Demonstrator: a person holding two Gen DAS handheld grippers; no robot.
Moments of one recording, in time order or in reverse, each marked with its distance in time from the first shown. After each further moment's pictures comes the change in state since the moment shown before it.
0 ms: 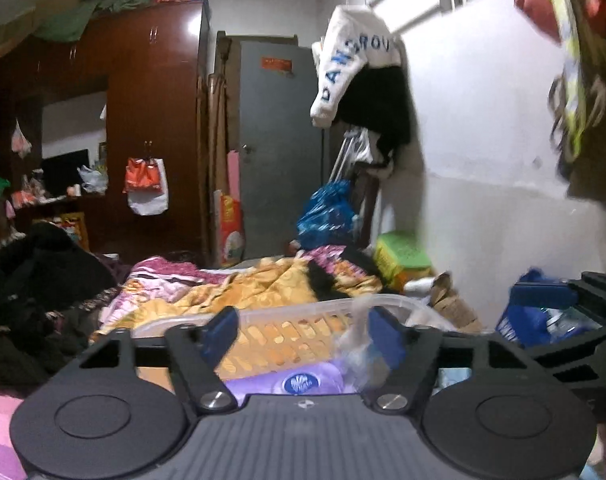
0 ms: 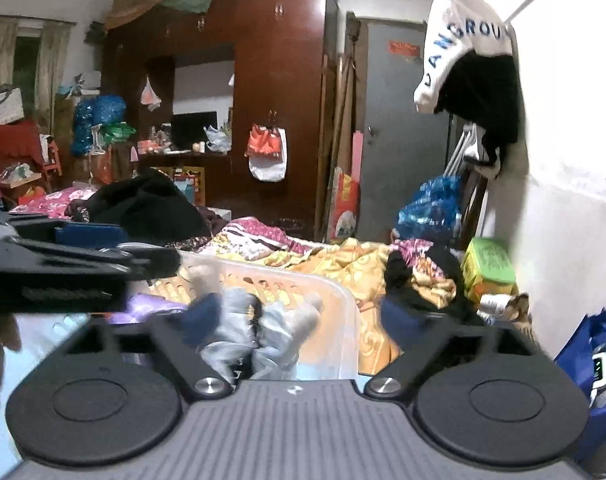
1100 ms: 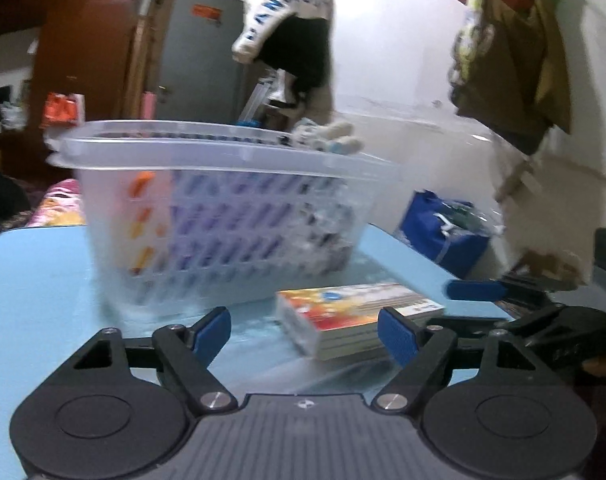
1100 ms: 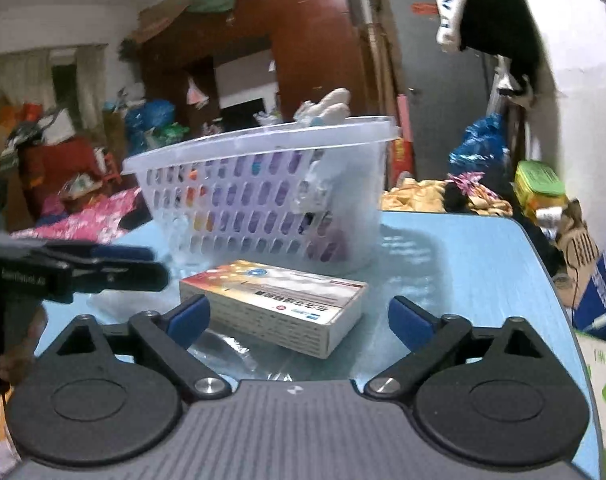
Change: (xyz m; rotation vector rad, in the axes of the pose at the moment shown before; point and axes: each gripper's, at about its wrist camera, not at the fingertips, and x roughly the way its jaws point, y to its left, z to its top) left arm -0.048 0.011 -0.144 -0.023 0.152 -0.328; right arm -0.046 -0.008 -0.135 0.126 0.052 0.228
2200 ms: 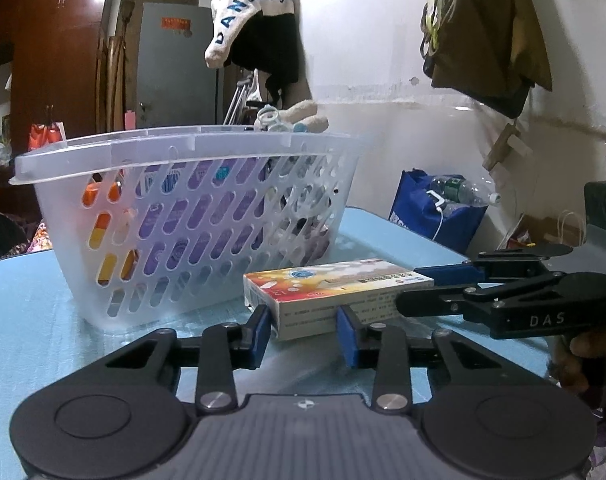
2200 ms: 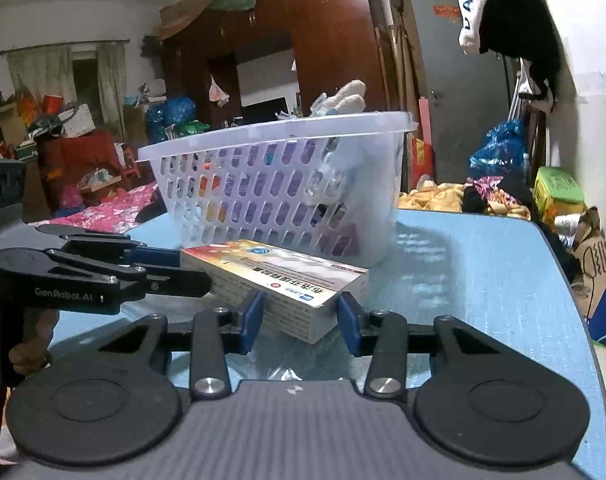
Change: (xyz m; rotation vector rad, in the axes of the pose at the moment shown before) left arm 0.015 -0.031 -0.013 0.120 -0.011 0.027; right arm -0.003 -0.006 -0.010 -0.028 -0.010 0.052
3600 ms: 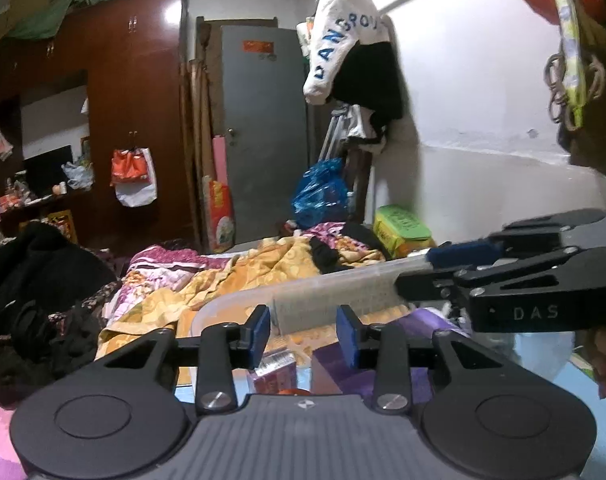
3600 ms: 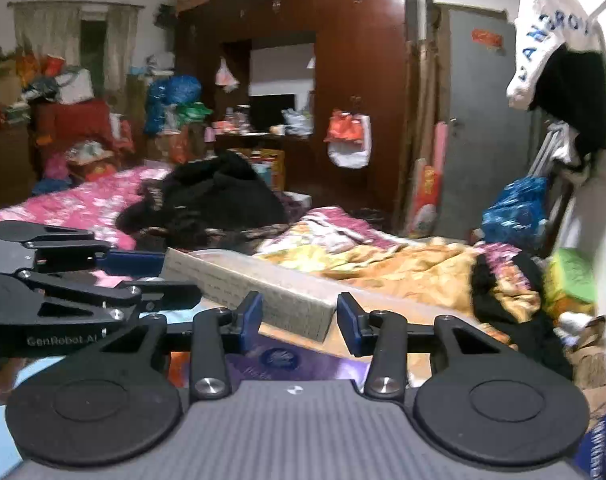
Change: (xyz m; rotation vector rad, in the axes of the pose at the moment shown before) left arm 0.028 0.111 0.149 -0.035 -0.035 0.294; right arm 0.136 0.049 0.176 -0.166 0.038 -0.069
